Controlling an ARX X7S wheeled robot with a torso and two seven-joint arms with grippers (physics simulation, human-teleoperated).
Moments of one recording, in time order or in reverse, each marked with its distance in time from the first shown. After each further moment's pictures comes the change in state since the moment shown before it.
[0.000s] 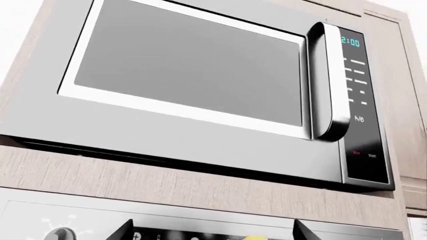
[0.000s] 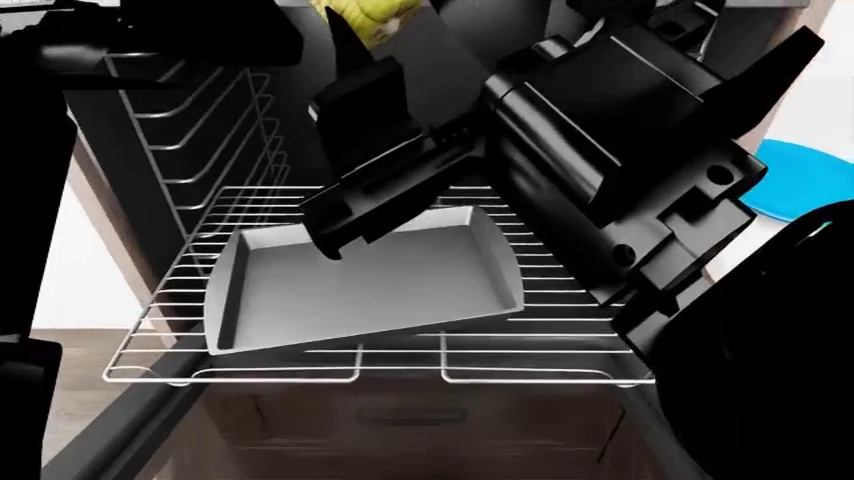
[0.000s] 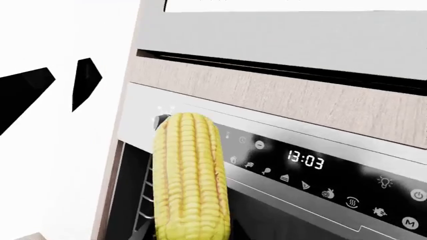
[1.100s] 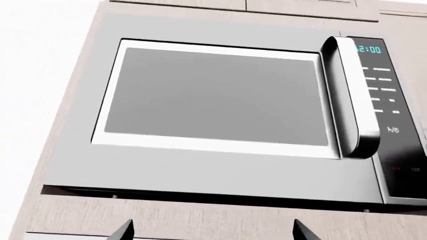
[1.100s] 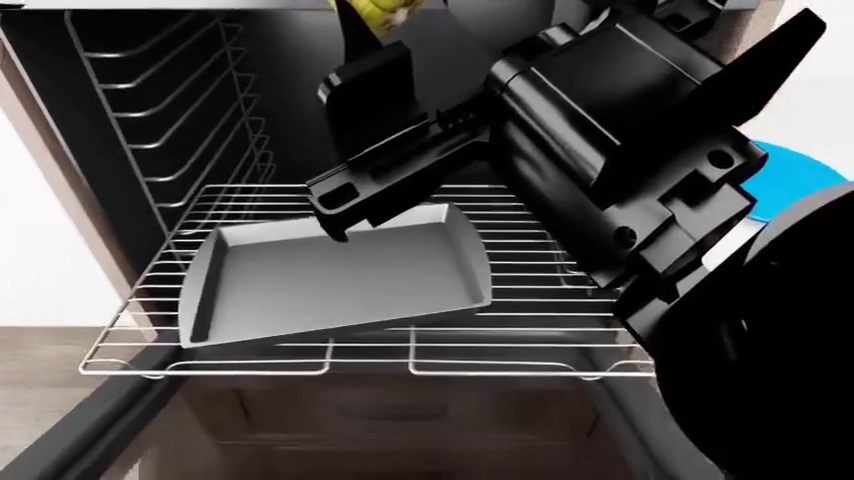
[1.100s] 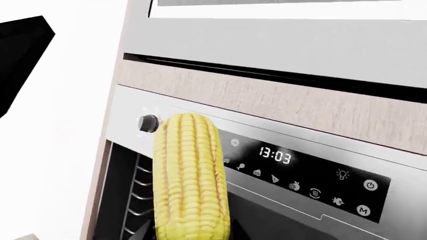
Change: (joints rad) left arm -0.056 -0.134 -0.023 -0.020 0.072 -0.051 0.058; right arm 0.005 0.017 -0.019 0.011 -0.031 -0.023 -0.023
